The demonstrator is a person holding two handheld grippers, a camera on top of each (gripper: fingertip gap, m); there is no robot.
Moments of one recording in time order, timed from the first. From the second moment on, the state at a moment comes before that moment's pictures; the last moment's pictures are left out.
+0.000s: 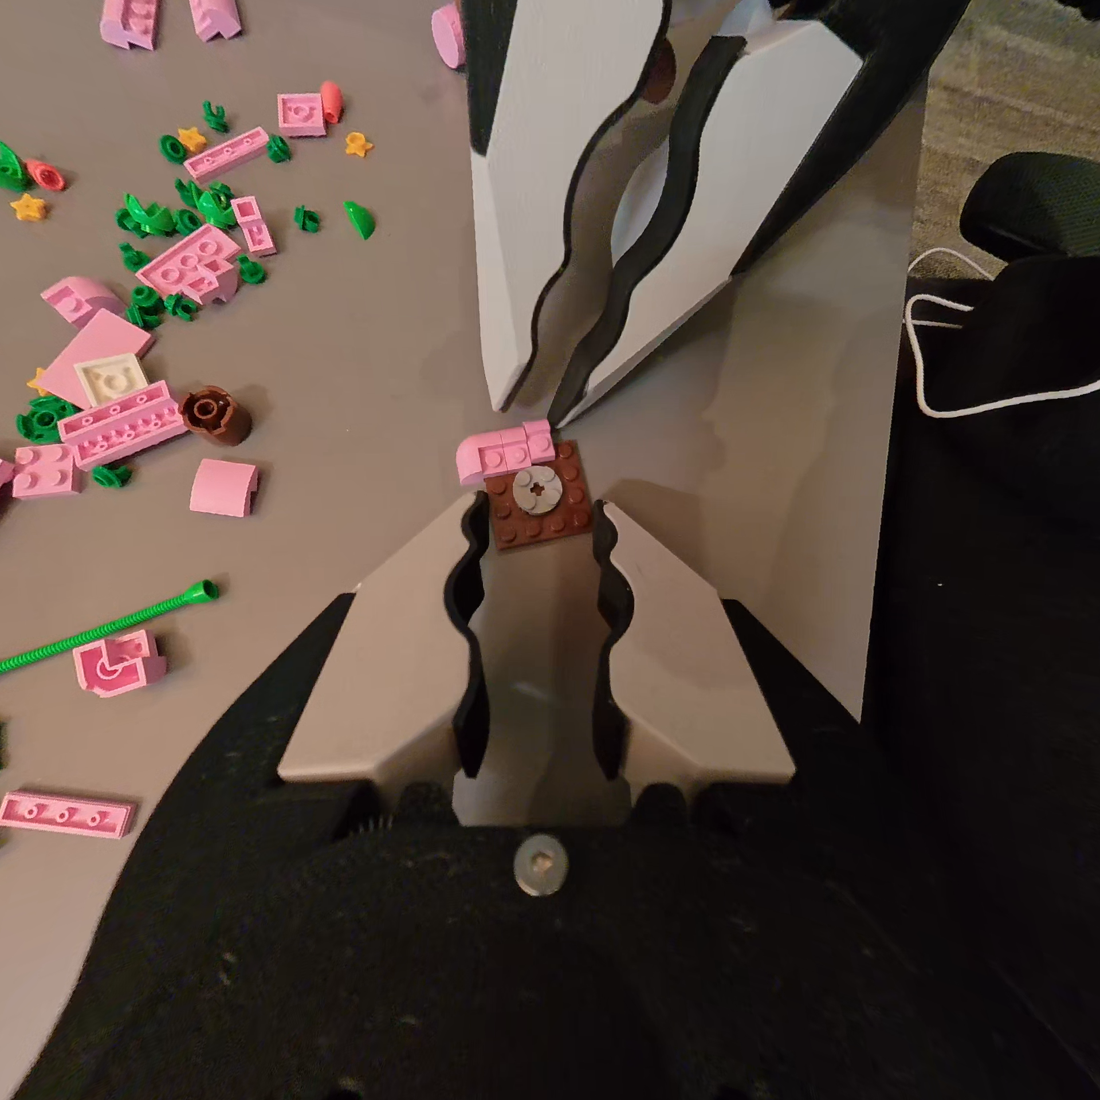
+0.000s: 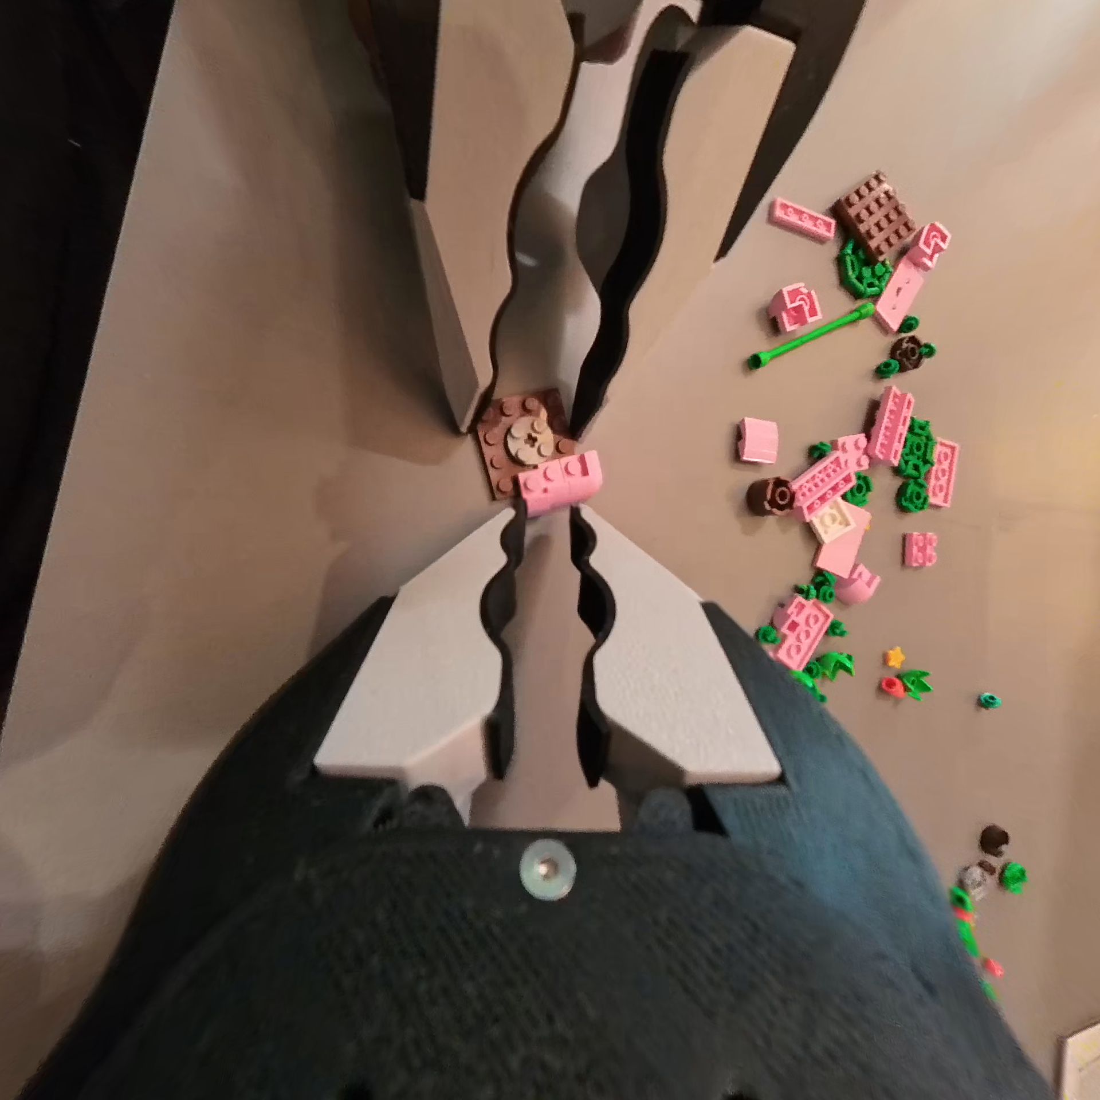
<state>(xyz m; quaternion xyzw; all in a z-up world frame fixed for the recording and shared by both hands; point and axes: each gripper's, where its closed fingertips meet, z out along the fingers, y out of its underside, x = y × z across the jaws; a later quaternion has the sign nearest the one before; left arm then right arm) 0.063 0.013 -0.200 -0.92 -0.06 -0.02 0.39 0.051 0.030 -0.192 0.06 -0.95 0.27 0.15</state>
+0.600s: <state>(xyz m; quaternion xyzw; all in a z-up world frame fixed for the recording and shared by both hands) 0.063 0.013 -0.200 -0.92 -0.06 -0.02 0.39 0.058 0.026 -0.192 -0.01 -0.94 0.31 0.14</state>
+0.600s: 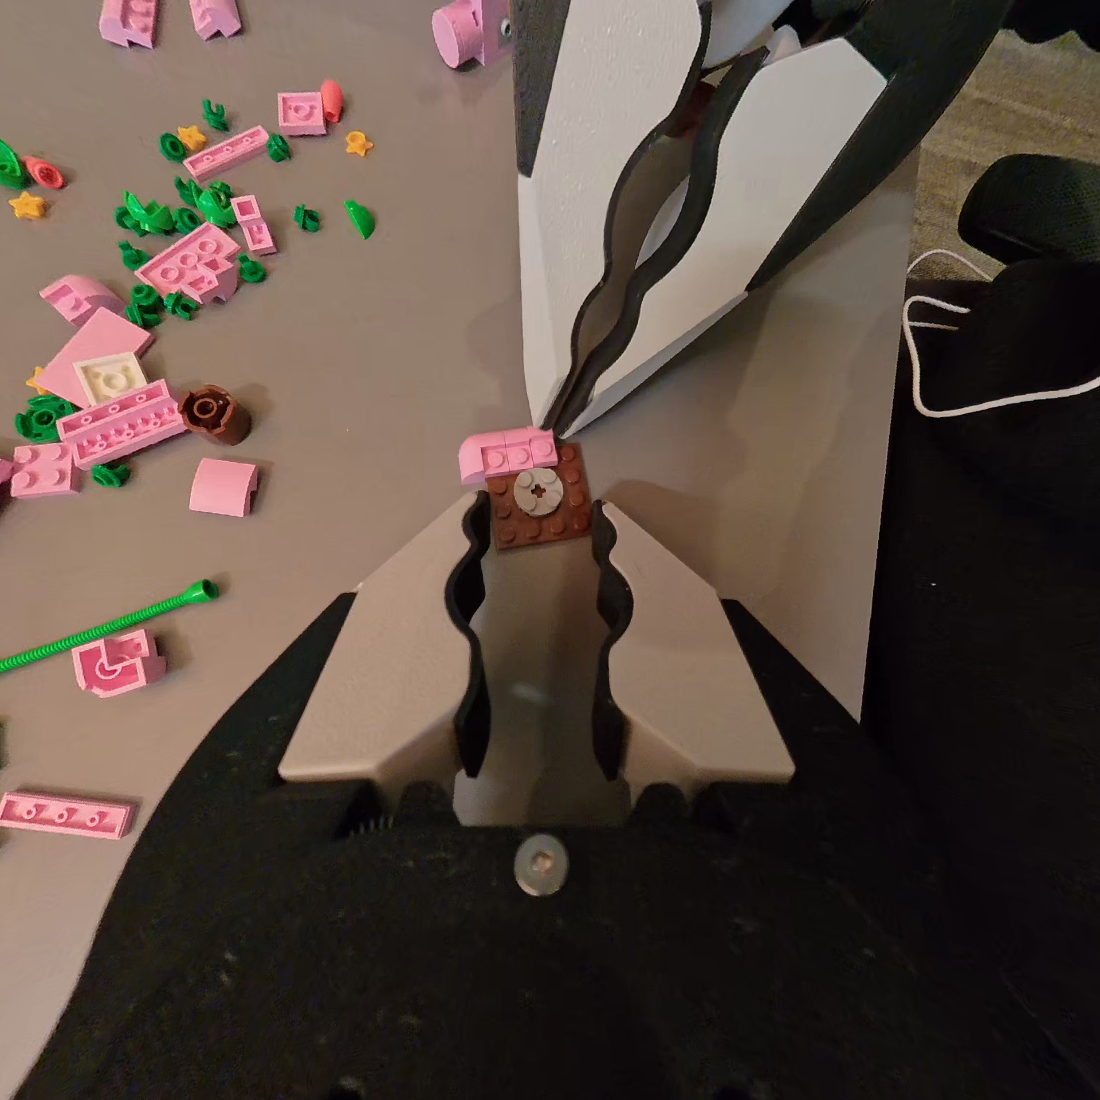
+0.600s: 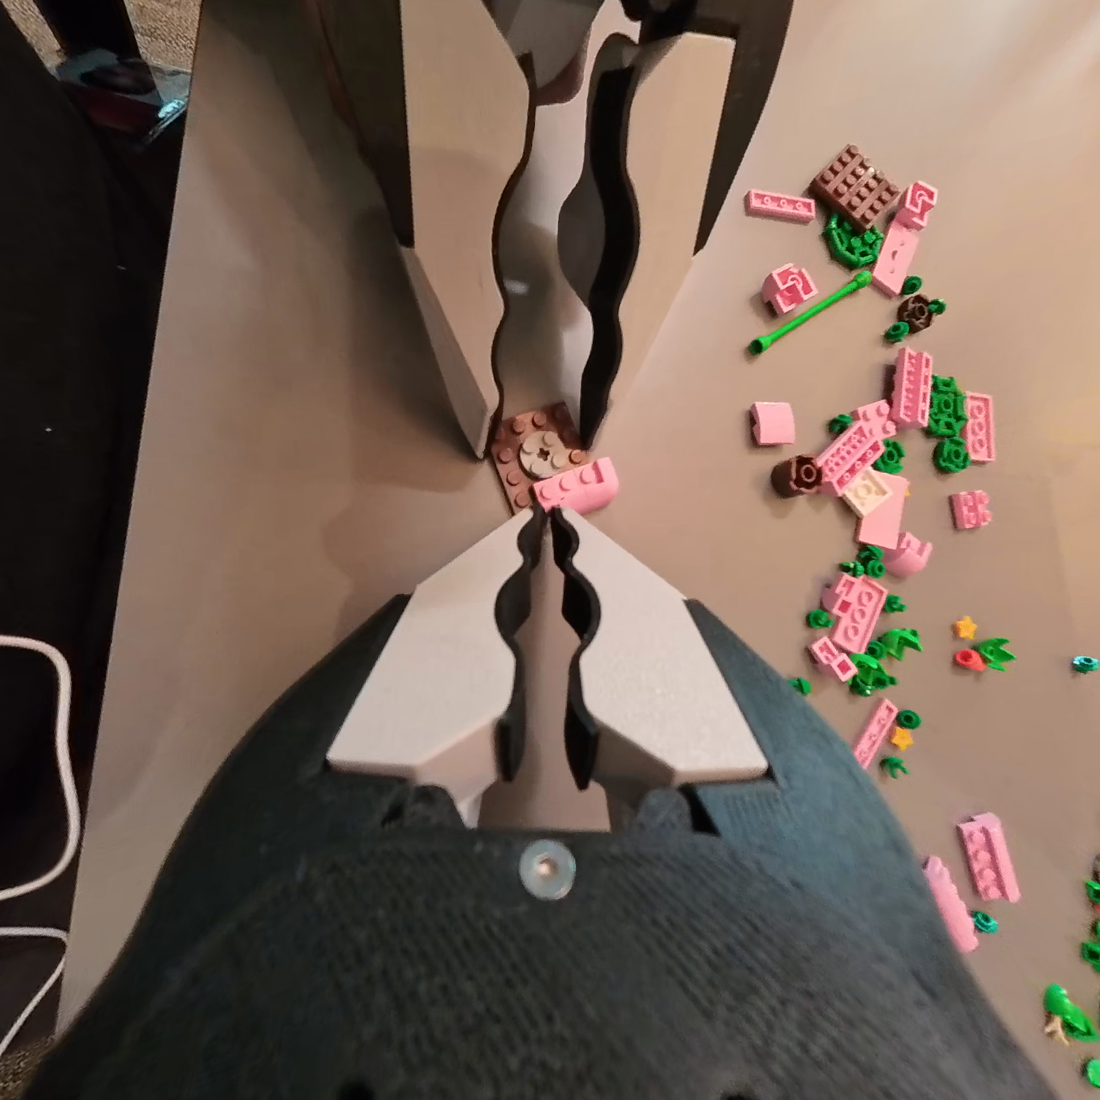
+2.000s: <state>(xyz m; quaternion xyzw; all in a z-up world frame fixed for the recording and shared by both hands) 0.063 0.013 -0.201 -0.92 -0.06 -0.01 0.39 0.059 0.018 -0.194 -0.06 -0.97 0.22 0.09</state>
